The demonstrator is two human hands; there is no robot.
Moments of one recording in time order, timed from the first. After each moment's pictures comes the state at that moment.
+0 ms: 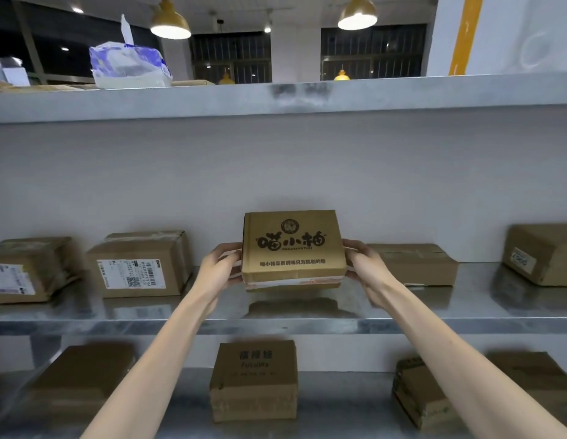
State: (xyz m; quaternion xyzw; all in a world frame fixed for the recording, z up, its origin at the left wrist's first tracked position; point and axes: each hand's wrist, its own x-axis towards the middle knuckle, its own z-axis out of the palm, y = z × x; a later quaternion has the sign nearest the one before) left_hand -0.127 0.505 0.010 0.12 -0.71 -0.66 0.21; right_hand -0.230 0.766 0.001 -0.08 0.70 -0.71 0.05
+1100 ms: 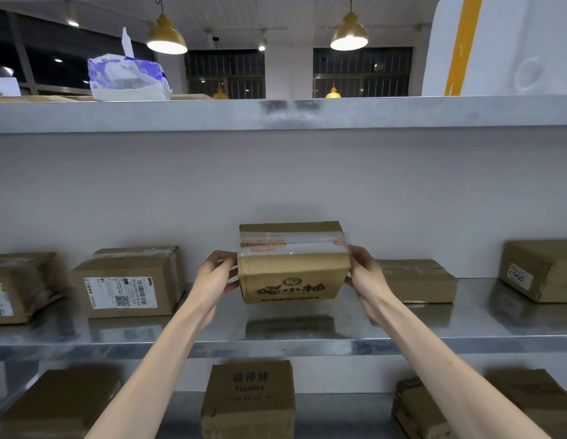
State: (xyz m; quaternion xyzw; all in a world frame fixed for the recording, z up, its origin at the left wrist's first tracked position) left_hand -0.140 0.498 0.019 0.11 -0.70 -0.67 0.22; right_hand -0.232 0.754 0.006 -0.10 0.65 -0.75 -0.03
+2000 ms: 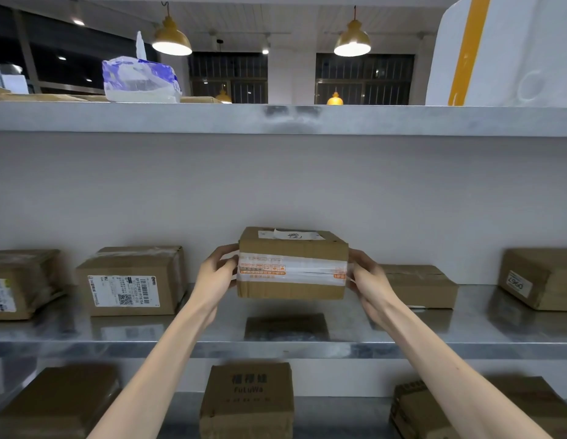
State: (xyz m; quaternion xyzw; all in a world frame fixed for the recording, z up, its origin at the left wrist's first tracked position) left_hand -0.138 0.498 0.024 0.08 -0.71 -0.65 0.26; right_hand -0.237 0.756 0.005 -0.11 0.66 -0.74 -0.01
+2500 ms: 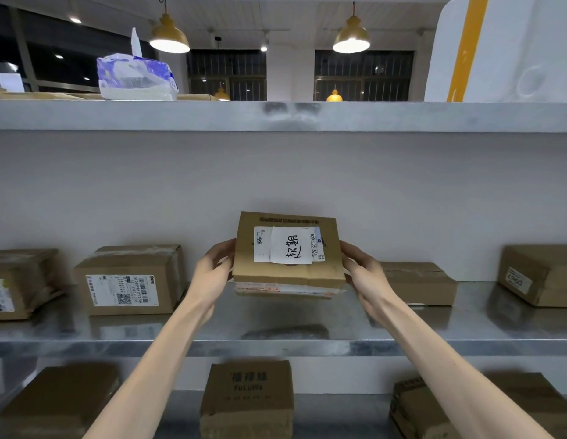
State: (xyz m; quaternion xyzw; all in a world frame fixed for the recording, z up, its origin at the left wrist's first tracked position) left_hand -0.136 0.495 0.024 0.06 -0.71 -0.65 0.28; right_hand -0.232 0.754 0.010 -0.18 0.64 -0.75 0.00
